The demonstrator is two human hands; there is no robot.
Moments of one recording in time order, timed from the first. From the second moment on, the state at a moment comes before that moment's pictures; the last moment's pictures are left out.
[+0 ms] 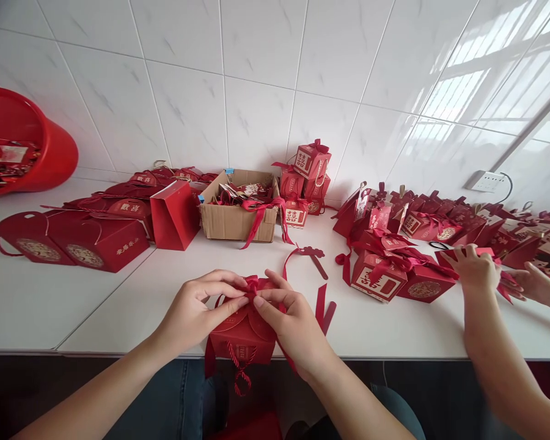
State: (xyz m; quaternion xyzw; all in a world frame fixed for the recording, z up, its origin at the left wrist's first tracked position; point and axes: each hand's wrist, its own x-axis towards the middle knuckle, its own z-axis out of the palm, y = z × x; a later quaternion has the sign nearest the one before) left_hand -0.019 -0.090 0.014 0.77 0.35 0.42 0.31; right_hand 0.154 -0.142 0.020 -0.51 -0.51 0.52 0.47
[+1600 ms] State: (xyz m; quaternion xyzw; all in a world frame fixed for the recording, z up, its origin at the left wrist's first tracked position) left_hand -0.037 -0.081 0.061 0.86 0.37 0.21 0.29; right_hand 0.185 -0.119 0.018 -0.27 -0.90 0.17 0.31
